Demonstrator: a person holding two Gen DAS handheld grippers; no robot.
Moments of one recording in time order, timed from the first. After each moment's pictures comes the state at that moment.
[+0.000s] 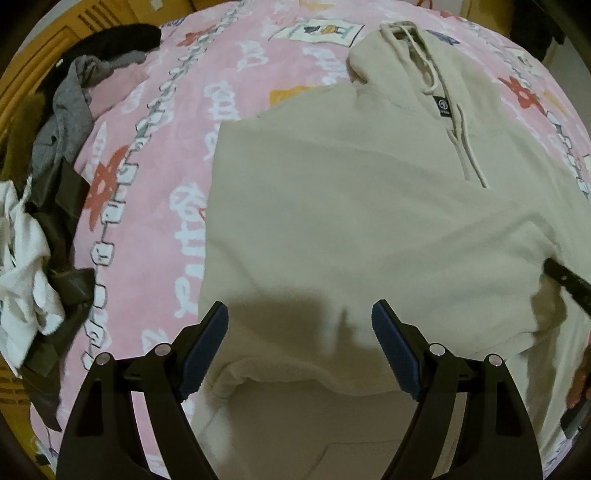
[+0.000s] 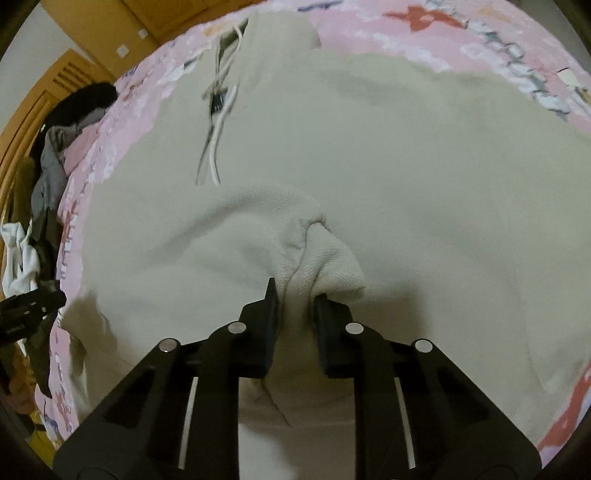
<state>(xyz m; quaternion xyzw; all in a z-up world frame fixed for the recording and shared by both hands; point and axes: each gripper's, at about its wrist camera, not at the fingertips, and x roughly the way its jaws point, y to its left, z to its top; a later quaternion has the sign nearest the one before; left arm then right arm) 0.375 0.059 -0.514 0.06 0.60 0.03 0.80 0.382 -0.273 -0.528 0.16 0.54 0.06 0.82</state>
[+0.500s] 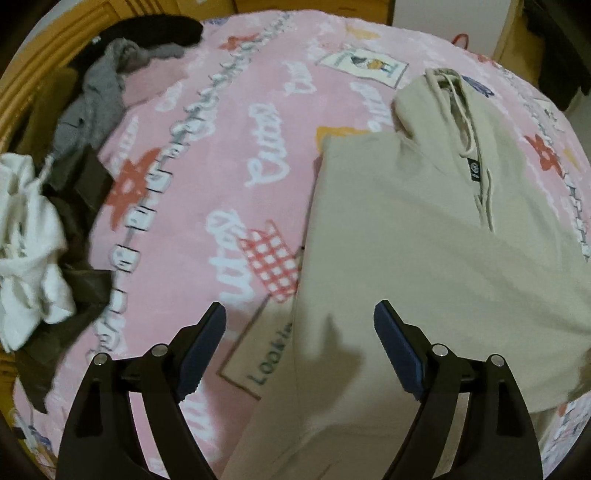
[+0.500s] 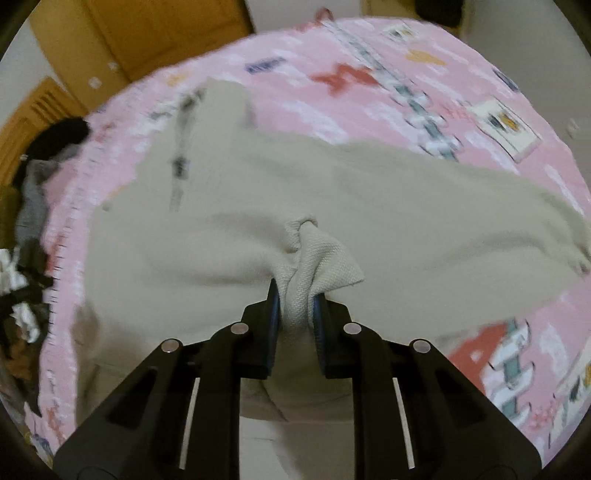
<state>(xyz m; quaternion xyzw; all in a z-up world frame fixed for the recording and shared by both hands) 0.405 0.096 -0.493 -0.01 0.58 0.06 0.81 0.338 -0.345 -0.470 0.13 0.54 -0.05 0.83</state>
